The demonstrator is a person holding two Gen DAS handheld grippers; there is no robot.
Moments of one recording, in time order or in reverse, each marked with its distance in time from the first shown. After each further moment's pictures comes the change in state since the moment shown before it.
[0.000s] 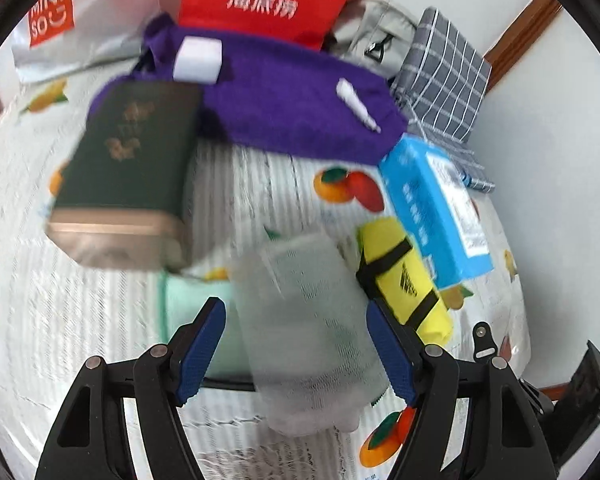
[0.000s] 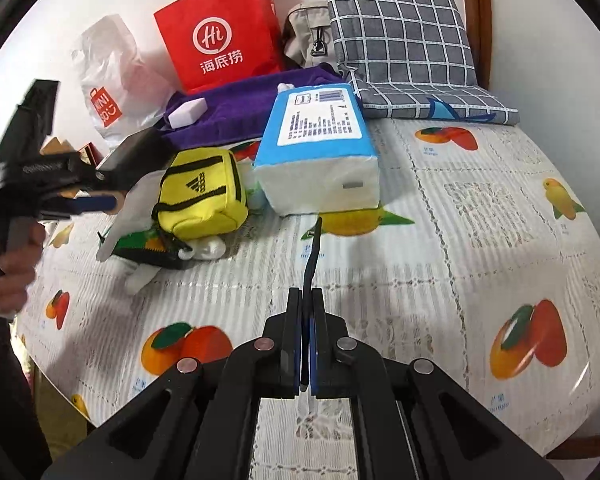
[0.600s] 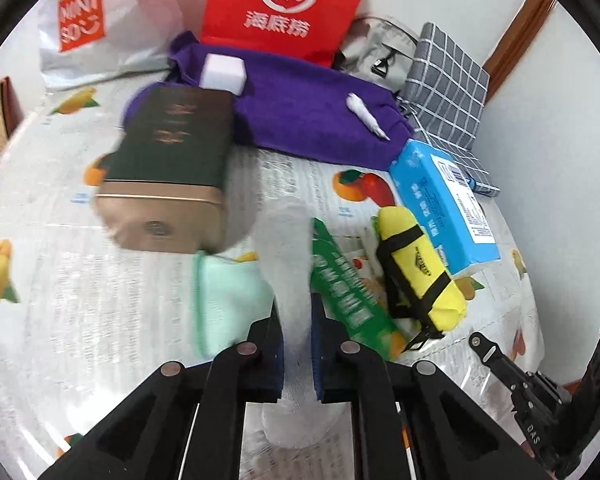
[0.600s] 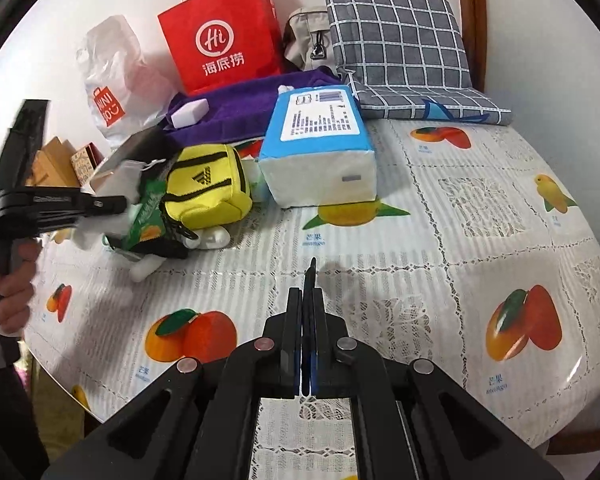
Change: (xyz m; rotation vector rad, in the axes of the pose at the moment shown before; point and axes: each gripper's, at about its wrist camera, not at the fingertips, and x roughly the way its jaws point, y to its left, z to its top) left arm -0.028 0.014 -0.025 0.014 -0.096 0.057; right arm -0.005 0.002 -0.009 -0.013 -0.012 -0.035
